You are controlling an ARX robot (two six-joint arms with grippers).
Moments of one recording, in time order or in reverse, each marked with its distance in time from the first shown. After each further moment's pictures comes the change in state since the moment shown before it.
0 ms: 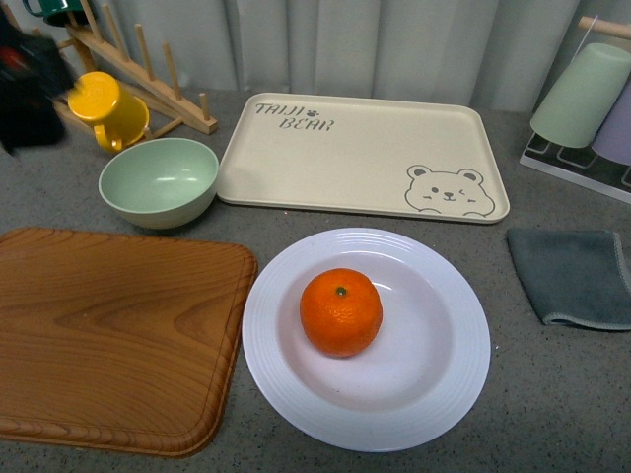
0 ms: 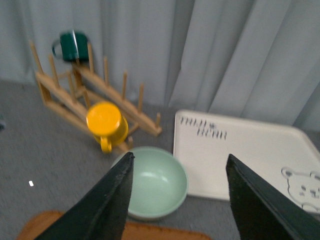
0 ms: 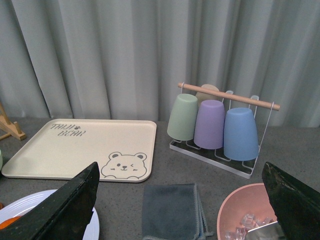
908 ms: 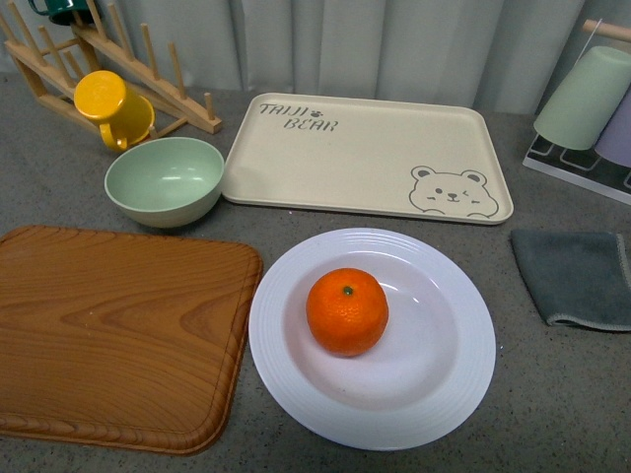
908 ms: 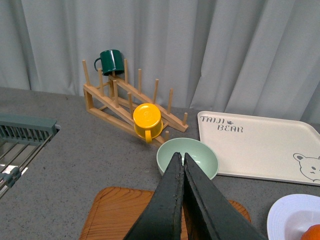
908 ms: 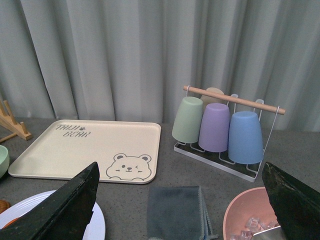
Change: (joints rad) left arm 0.292 -0.872 -0.286 -0.521 0.280 0.101; right arm 0.000 0.000 0.000 0.000 -0.003 0.000
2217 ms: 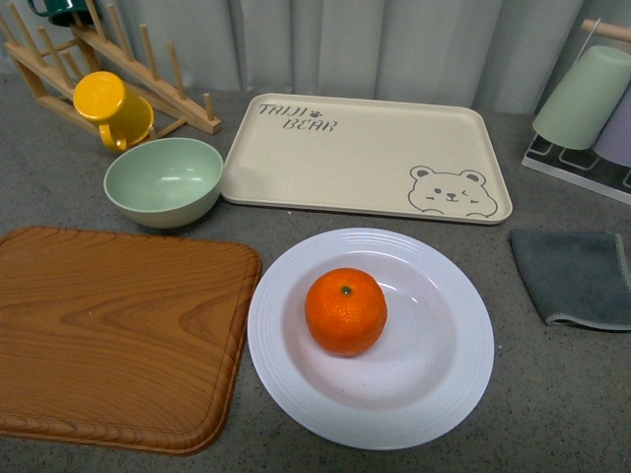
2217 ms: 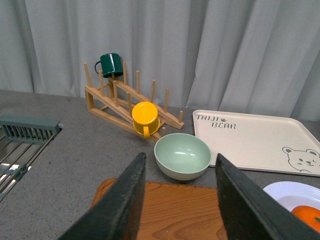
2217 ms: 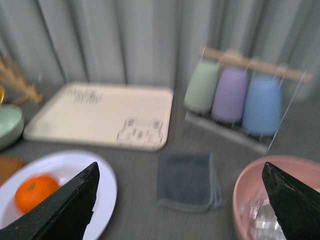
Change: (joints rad) left arm 0.000 -0.620 0.000 -0.610 0.003 0.000; right arm -0.016 0.093 0.056 -0.138 -0.085 -0.008
